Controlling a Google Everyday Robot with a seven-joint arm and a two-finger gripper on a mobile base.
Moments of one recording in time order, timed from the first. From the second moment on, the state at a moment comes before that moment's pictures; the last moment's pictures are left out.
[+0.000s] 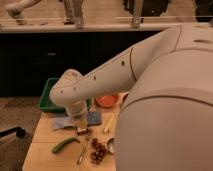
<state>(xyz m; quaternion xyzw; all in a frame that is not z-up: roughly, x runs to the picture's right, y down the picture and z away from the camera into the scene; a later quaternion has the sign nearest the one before) -0.107 0.149 0.680 -0.01 0.31 0.95 0.11</state>
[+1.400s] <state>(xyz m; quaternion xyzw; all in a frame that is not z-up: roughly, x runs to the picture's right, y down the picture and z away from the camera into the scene) -0.007 0.183 0.674 -0.02 0.30 0.95 0.03</state>
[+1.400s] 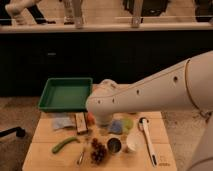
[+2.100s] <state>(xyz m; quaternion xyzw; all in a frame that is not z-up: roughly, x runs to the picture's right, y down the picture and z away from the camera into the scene) -0.007 0.197 0.667 -0.02 0.30 0.95 0.03</state>
